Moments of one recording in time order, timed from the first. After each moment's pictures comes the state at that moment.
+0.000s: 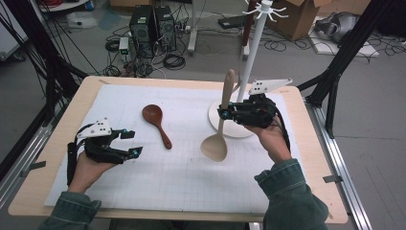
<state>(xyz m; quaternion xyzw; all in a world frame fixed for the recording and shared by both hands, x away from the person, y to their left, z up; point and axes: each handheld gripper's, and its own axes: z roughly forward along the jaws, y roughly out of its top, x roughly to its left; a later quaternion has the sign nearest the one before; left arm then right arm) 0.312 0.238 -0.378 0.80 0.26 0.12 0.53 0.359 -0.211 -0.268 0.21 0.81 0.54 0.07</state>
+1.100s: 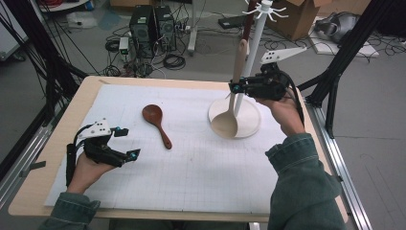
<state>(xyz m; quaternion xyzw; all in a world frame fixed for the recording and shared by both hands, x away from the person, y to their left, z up) 0.313 0.240 -0.383 0.79 0.28 0.13 0.52 0.396 -0.230 -0.213 0.22 0.82 0.52 0.10</state>
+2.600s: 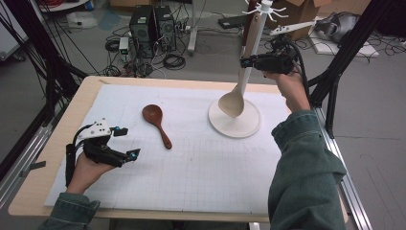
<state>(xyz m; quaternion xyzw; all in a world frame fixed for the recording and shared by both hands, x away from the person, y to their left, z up) 0.311 0.240 -0.381 0.79 0.28 0.14 0.52 0.451 -0.254 -0.187 0.30 0.80 0.51 0.11</state>
